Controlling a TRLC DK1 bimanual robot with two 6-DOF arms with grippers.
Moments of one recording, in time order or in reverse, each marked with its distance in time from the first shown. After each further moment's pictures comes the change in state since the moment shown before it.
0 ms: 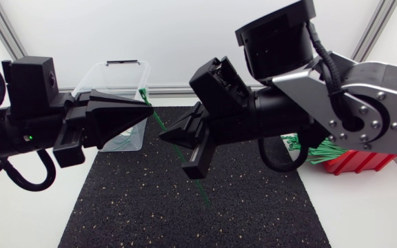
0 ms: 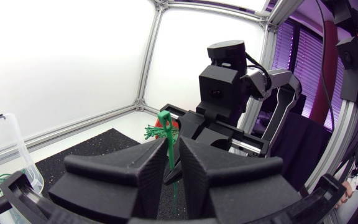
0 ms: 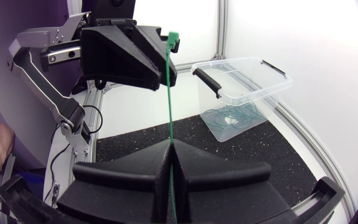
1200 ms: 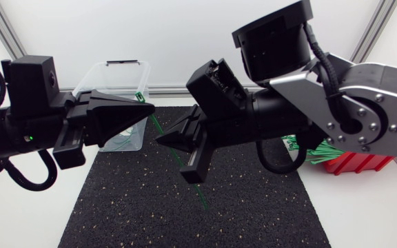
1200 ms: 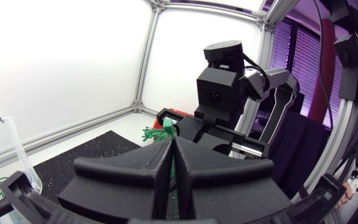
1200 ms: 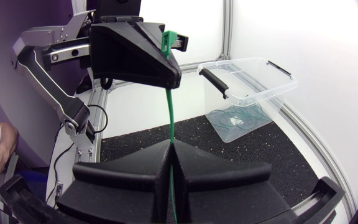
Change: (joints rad) left arm -0.015 0.000 -0.001 0.016 0.000 0.000; right arm 0.018 0.006 0.000 0.002 -0.023 0.003
